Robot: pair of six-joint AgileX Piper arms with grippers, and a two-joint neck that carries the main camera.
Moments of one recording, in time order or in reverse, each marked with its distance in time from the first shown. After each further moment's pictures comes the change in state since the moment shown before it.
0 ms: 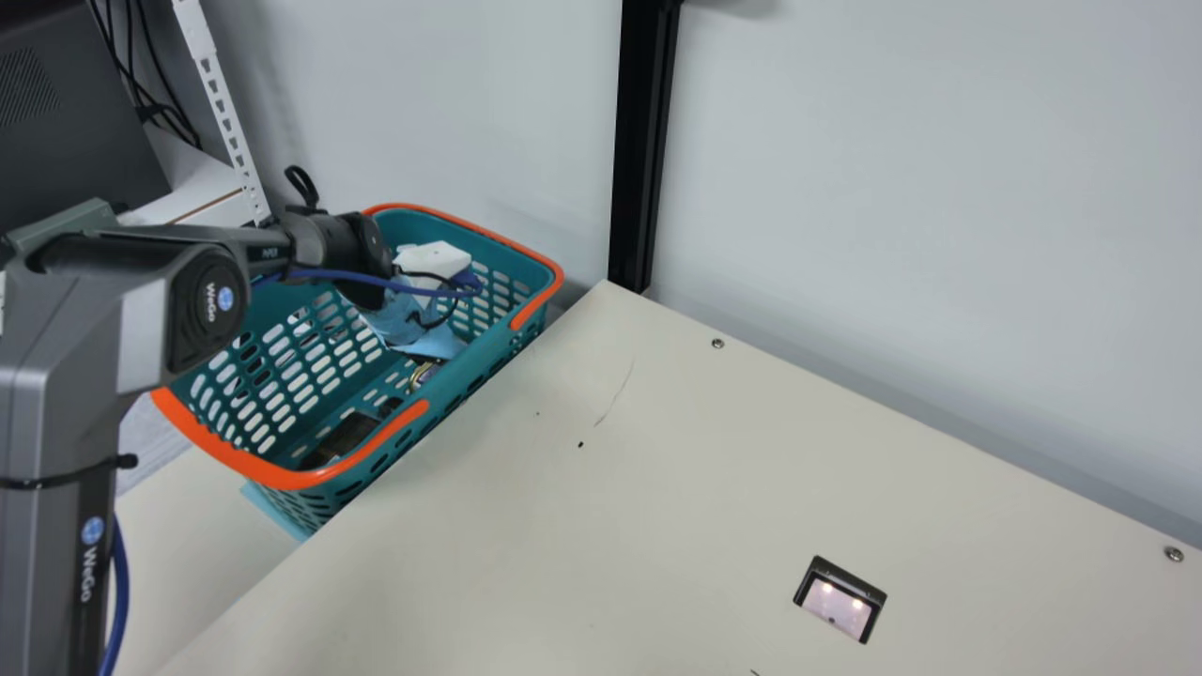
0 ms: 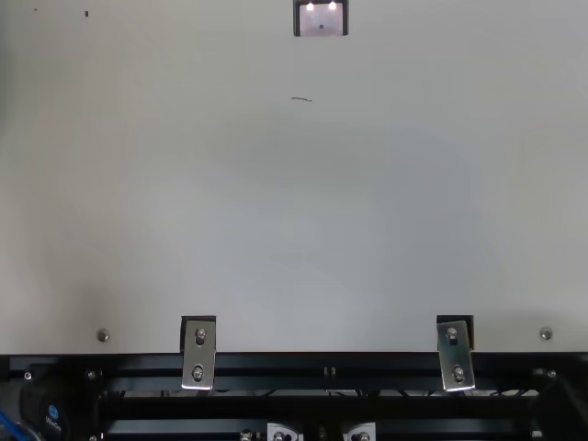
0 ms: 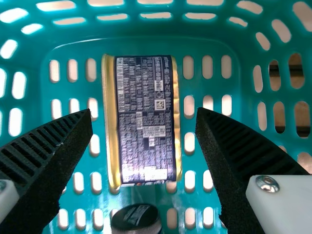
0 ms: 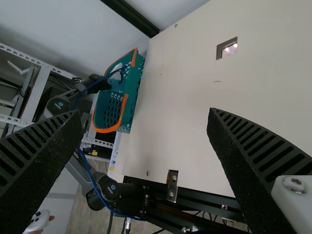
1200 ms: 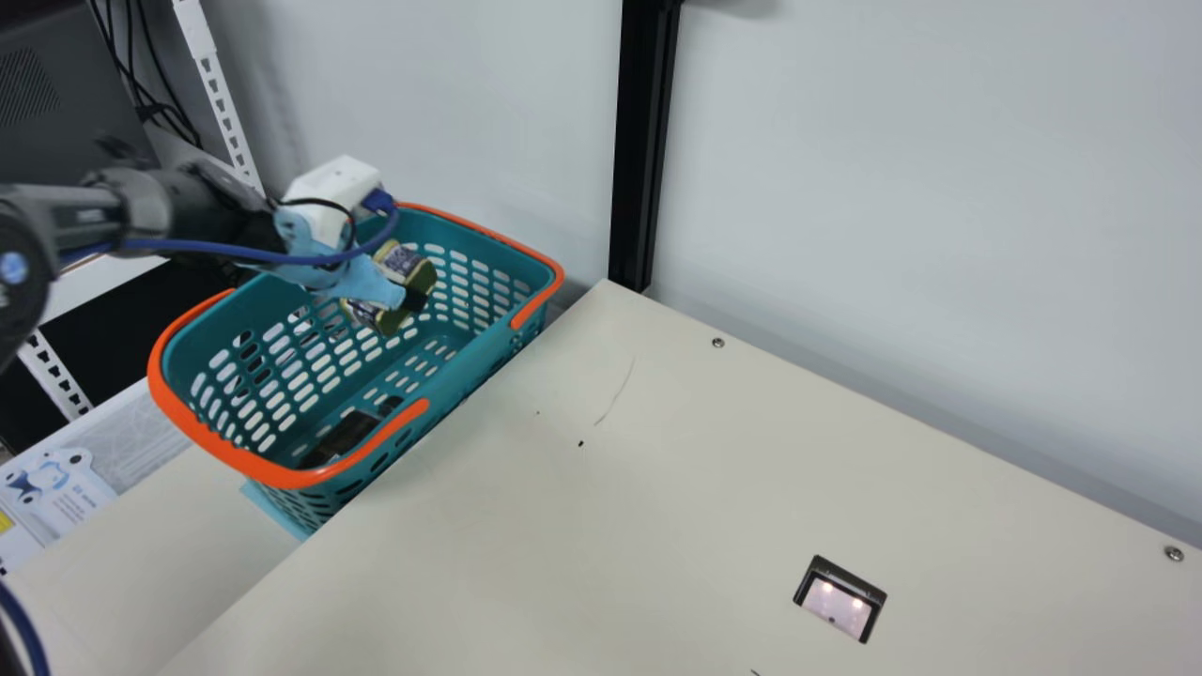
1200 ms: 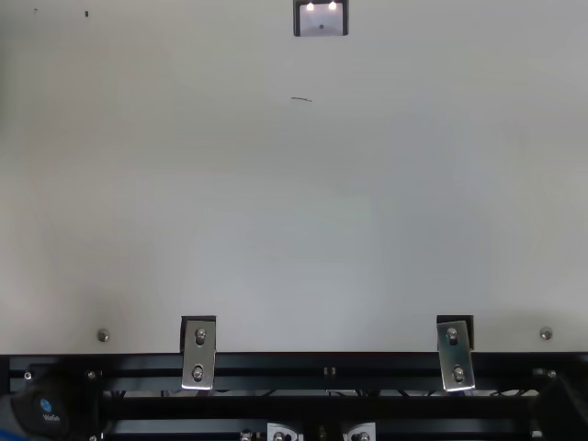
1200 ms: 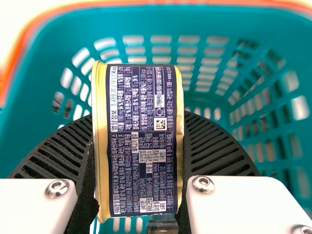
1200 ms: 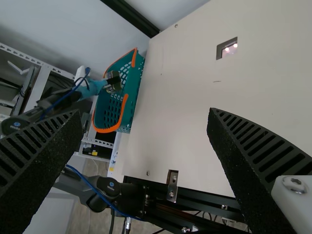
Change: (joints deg) left arm 9.6 -27.5 22.7 -32.8 -8.0 33.4; right arm 0.0 0.0 0.0 0.0 0.0 0.0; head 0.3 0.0
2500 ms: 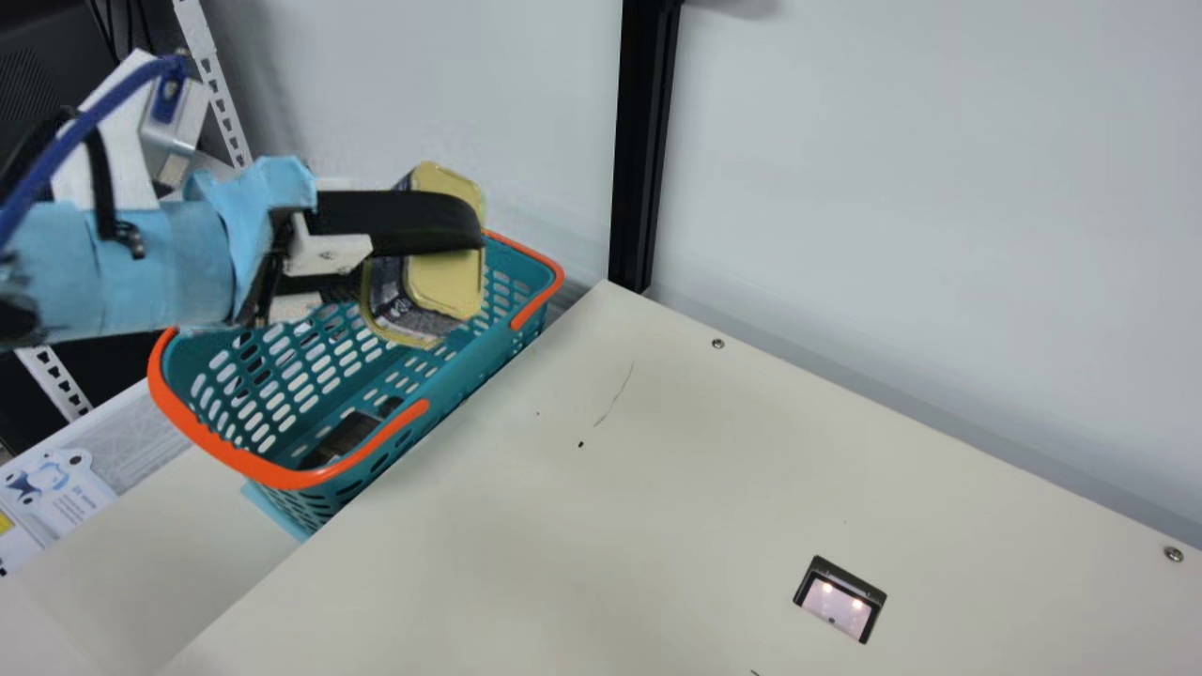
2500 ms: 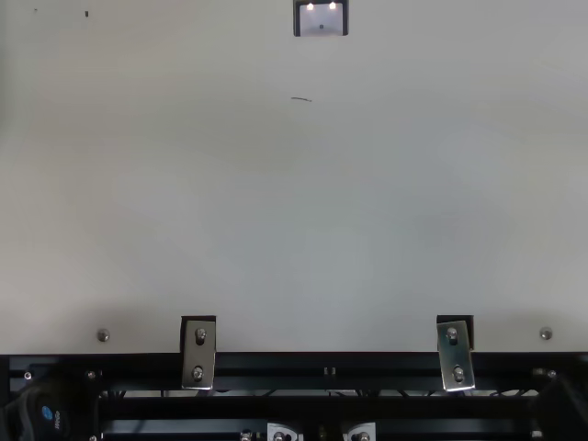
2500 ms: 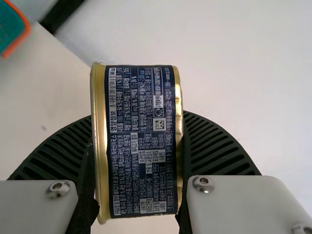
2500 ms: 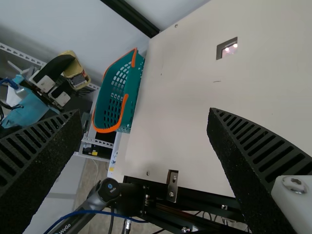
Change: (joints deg) left arm -4.2 -59.2 26.5 -15.2 26.9 -58.1; right arm 0.0 0.0 0.0 0.0 0.0 0.0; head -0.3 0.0
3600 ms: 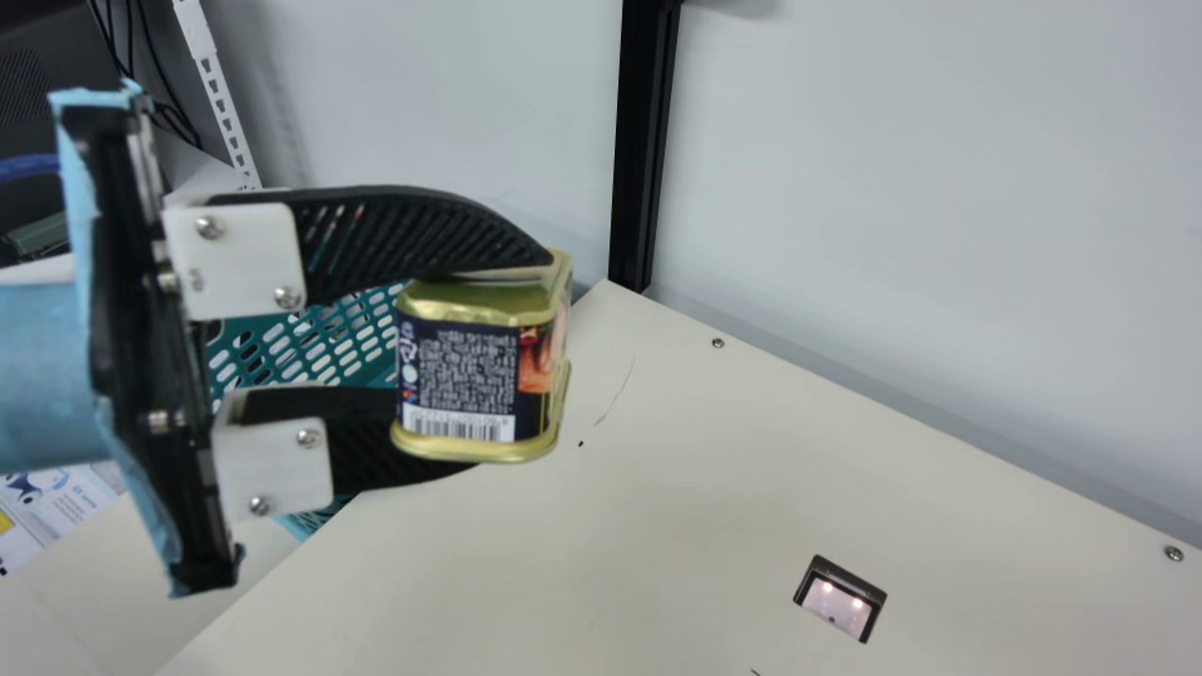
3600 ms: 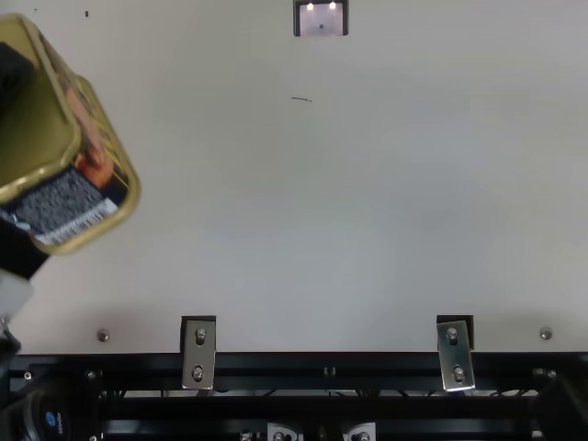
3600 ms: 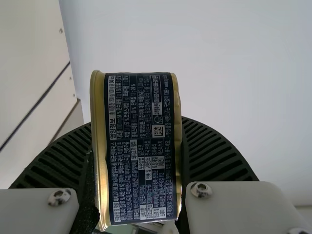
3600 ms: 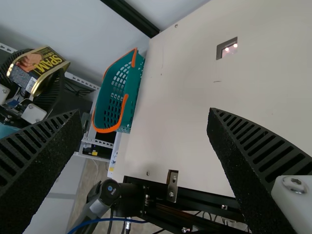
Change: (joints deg) left arm -5.5 -13.6 0.9 -13.5 14.2 -58.4; right arm 0.0 0.0 0.0 0.0 0.0 0.0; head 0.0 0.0
